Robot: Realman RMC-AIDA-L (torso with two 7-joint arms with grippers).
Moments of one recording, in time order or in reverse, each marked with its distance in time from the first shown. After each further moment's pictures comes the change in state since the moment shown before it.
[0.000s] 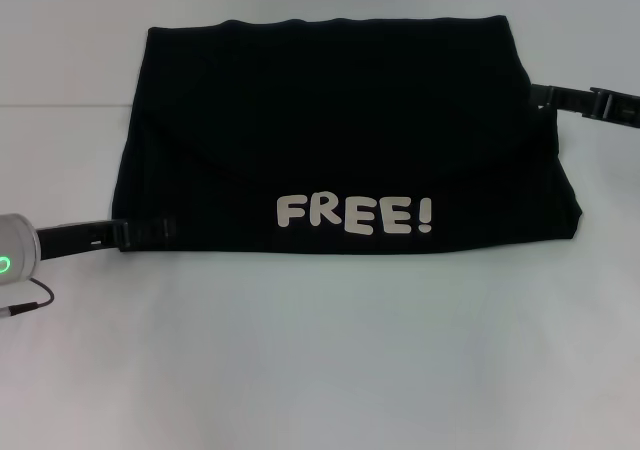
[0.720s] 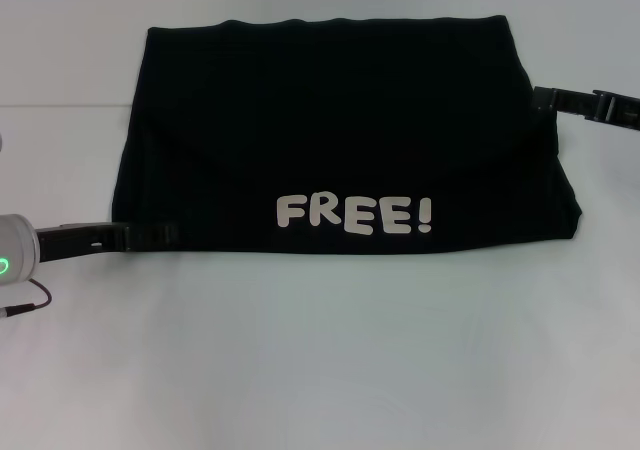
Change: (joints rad) left arm -0.003 0.002 0.000 0.012 0.023 0.027 0.024; right arm -0.006 0.000 0.003 0.001 0.000 0.000 0.000
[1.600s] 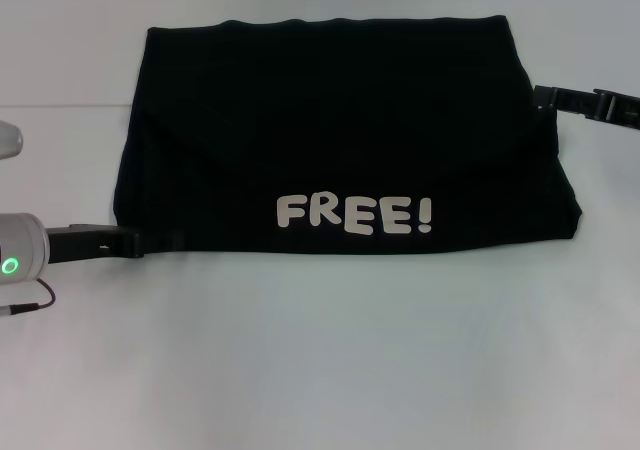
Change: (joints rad) left arm -0.013 0.000 0.048 0.005 0.035 -0.007 0.013; right arm 0.000 0.000 0.004 0.000 0.000 -0.002 0.000
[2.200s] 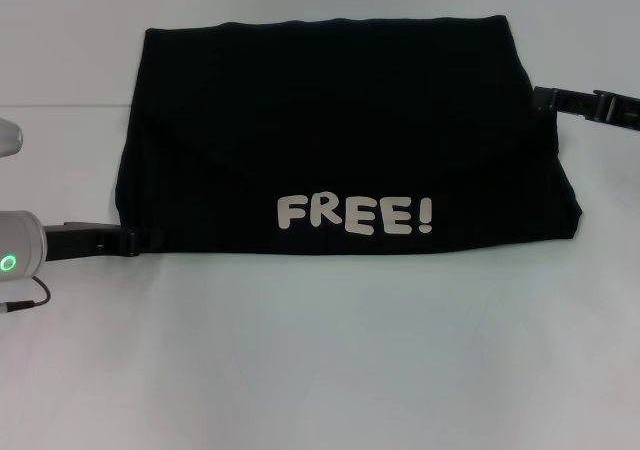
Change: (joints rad) left arm -0.006 0.002 0.005 0.002 0.023 -0.026 -0.008; right arm -0.002 0.000 0.000 0.000 0.000 -0.005 0.000
